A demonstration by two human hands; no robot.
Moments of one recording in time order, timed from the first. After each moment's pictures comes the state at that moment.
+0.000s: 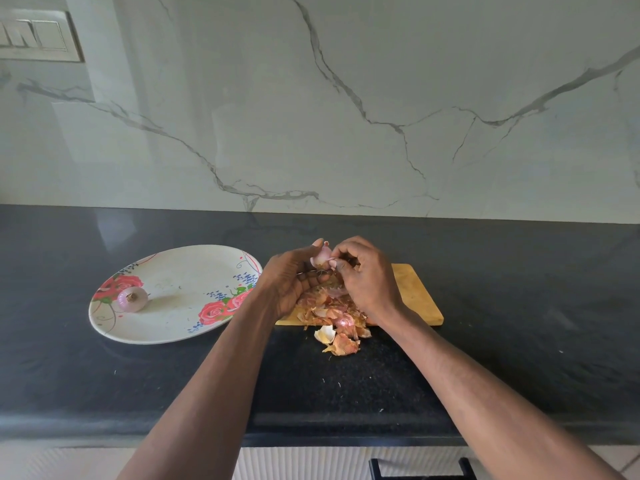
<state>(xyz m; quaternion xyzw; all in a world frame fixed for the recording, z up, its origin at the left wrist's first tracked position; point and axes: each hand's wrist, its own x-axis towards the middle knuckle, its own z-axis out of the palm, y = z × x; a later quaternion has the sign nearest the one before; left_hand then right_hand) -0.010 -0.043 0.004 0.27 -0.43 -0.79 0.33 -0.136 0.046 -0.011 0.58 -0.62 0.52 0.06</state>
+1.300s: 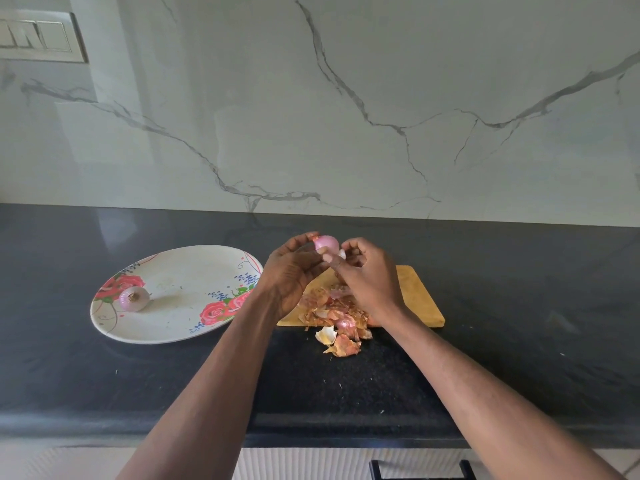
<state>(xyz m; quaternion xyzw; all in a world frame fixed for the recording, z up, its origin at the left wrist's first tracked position) -0.012 -0.048 0.001 0.16 -0.42 -0.81 0.38 -0.133 0.046 -0.010 0.50 -0.63 0.59 -0.08</state>
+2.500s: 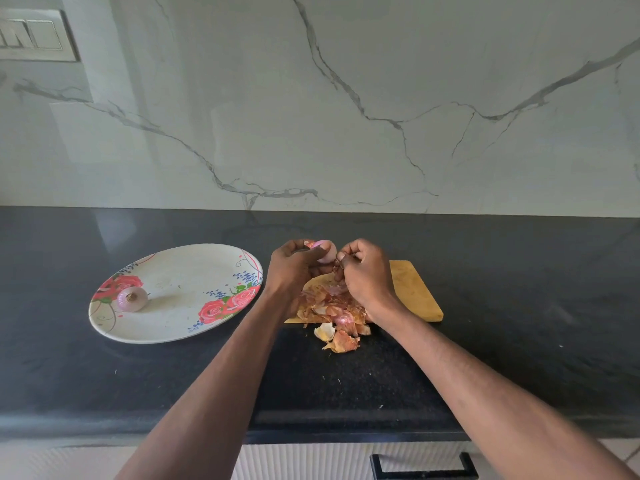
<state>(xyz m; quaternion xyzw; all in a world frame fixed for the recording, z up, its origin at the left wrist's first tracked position) -0.022 -0.038 -0.005 0.26 -0.49 -0.72 0.42 -0.126 0.040 -0.005 0.40 -0.70 0.58 -0.10</state>
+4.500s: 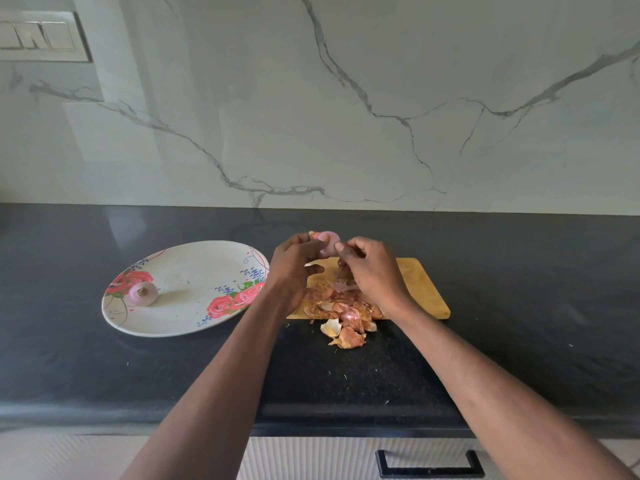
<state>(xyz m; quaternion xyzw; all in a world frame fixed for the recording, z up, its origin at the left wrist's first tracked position) -0.017 -0.048 -0.007 0.25 -0.51 -0.71 0.41 -0.131 0.046 -0.002 0.50 -0.70 0.51 -0.06</state>
